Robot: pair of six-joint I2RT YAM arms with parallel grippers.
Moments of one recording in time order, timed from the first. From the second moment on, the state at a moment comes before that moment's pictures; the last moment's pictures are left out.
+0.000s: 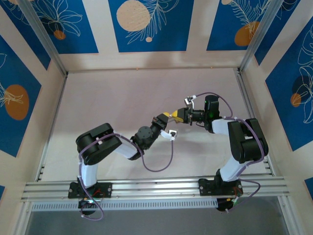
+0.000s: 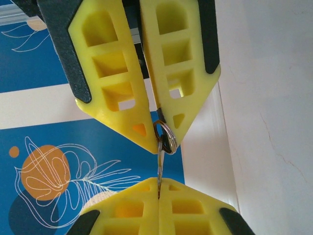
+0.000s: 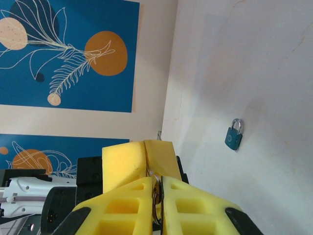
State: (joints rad) left arm -0.98 1.92 0.70 1.29 -0.36 1.71; right arm 0.15 1.65 0.67 0.57 -1.25 1.02
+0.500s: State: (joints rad) left arm -0.99 1.92 0.70 1.29 -0.38 1.71; right arm 0.15 1.65 0.67 0.57 -1.25 1.03
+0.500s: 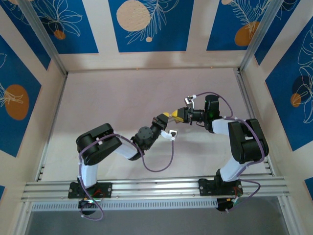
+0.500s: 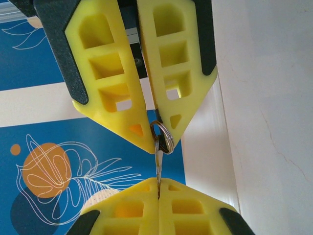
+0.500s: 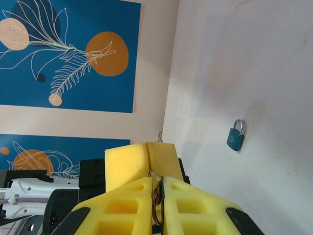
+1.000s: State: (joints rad) left arm -0.99 1.92 0.70 1.31 -0.39 1.71; right arm 0.16 1.65 0.69 0.60 -1.25 1.06
